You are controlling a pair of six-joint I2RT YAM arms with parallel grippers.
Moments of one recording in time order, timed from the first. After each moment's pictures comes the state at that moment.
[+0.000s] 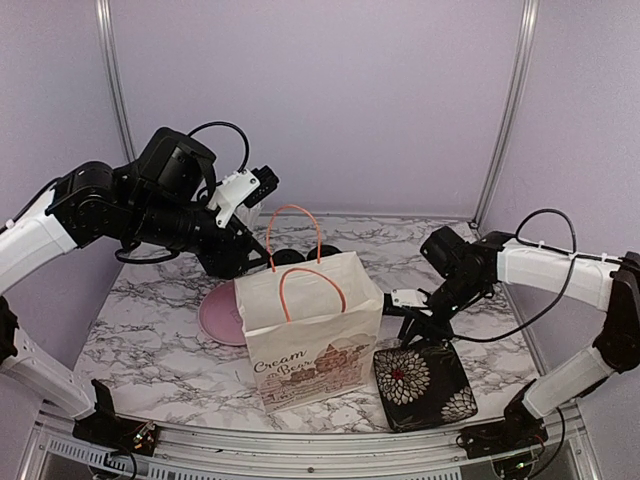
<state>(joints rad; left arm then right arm) -1.05 1.37 1.61 -0.96 -0.15 0.00 0.56 1.43 1.02 -0.93 -0.52 -0.86</state>
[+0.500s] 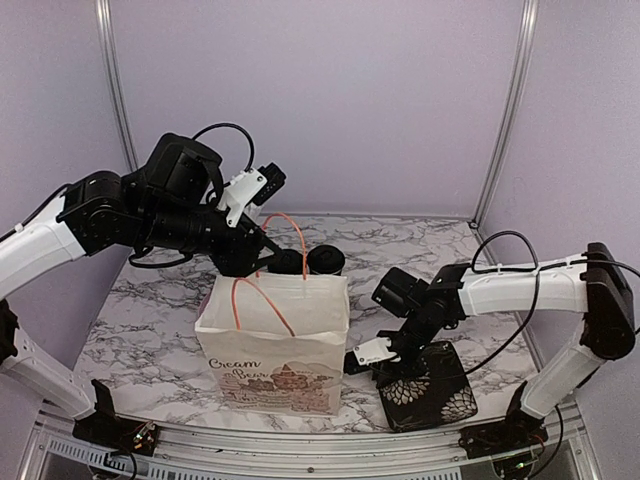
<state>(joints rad) -1.04 1.37 1.54 -0.81 -0.11 -0.04 0.90 1.54 0.95 -0.78 -0.39 -0.88</state>
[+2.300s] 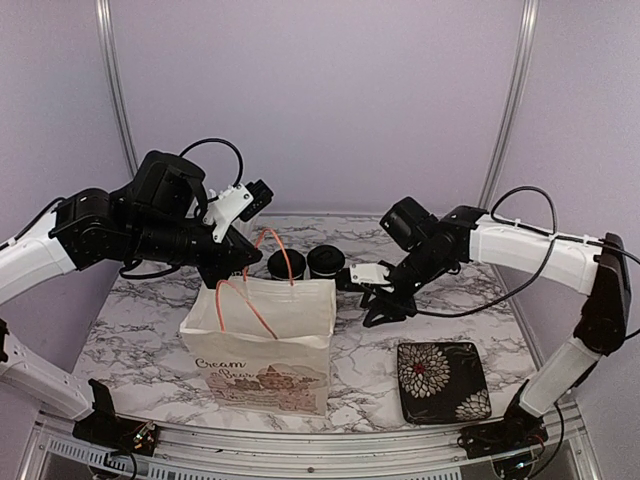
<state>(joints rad) -1.01 1.27 1.40 -0.75 -0.08 0.05 0.76 1.59 1.27 -0.89 -0.39 -0.81</state>
